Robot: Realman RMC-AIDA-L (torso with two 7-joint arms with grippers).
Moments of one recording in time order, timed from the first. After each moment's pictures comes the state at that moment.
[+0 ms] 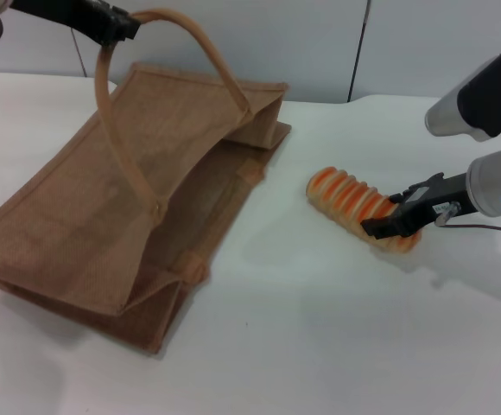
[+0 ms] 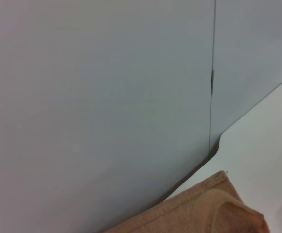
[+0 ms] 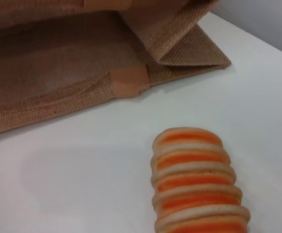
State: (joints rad) left arm -0.69 -1.94 1.02 1.47 -0.71 -1.44 0.75; right arm 0.76 2.02 -1.36 -0.73 -2.29 -0.98 2.16
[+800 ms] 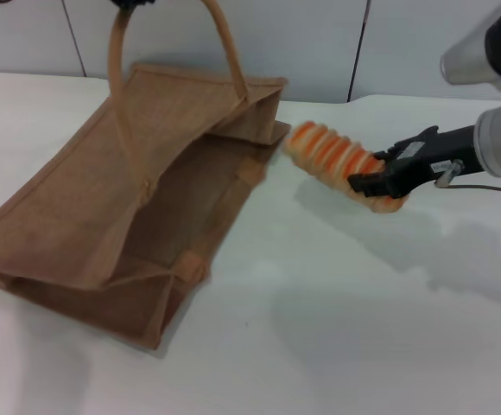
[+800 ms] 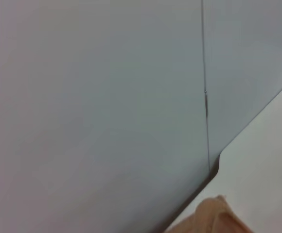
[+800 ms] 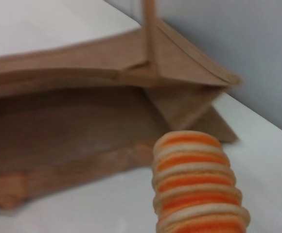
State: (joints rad) left arm -0.78 -1.93 1.02 1.48 -0.67 -1.46 0.75; right arm 0.67 2.03 -1.35 -1.06 -2.27 -1.13 2.23
